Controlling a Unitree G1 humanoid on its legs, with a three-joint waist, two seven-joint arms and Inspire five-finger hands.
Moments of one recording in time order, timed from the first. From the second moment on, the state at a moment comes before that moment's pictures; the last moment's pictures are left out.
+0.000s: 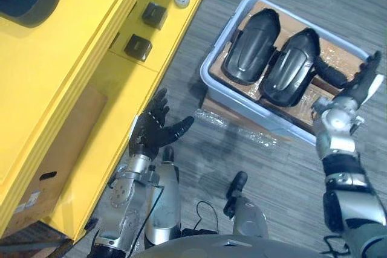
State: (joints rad) left arm 0.23 0.21 -0.17 -0.12 -0.51 -0.20 -0.04; right arm -0.59 -0.54 -0.15 0.69 0.37 -0.20 -0.57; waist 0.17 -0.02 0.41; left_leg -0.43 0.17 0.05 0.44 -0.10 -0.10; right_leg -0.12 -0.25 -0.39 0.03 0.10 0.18
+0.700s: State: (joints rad) left arm 0.11 0.21 -0.20 0.04 -0.59 -0.22 0.05; right arm -0.90 -0.80 -0.10 1.19 0.54 0.06 -0.31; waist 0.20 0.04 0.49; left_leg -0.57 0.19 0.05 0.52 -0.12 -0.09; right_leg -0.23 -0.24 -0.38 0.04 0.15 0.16
